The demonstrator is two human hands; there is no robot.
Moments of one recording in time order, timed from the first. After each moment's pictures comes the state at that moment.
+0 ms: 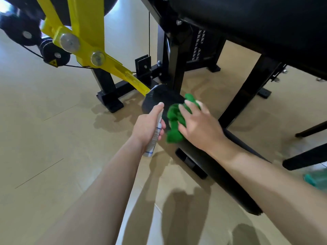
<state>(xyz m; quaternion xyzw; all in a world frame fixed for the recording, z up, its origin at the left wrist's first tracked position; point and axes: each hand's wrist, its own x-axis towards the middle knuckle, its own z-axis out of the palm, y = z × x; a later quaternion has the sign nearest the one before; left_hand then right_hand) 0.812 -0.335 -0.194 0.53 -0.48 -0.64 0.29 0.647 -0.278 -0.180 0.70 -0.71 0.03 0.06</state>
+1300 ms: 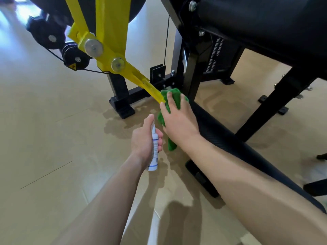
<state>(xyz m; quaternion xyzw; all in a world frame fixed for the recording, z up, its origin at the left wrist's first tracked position) 0.843 -0.344 -0.218 0.53 -0.33 -0.66 0.41 0.710 -0.372 -0.220 0.72 -0.67 -0.03 0.17</state>
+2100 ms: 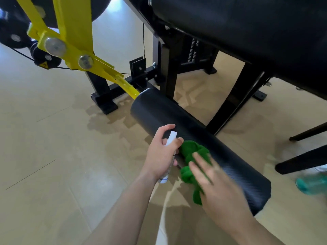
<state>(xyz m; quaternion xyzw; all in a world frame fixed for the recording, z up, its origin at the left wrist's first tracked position) 0.756 -0.260 -0.211 0.46 -0.49 -0.65 0.35 0.624 -0.119 -0.204 0.73 -0.66 0.13 0.13</state>
